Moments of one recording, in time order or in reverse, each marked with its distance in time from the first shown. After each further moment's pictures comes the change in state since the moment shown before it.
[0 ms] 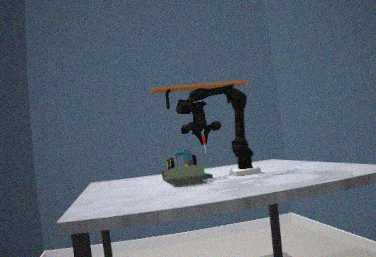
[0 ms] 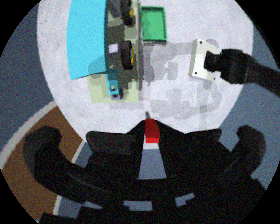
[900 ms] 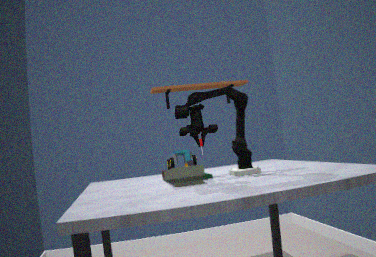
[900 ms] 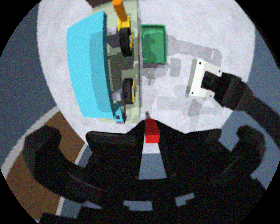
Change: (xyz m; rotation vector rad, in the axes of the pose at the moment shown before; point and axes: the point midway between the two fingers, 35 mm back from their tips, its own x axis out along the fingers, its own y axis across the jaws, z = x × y) arm -0.012 -0.002 0.071 0.003 -0.016 0.012
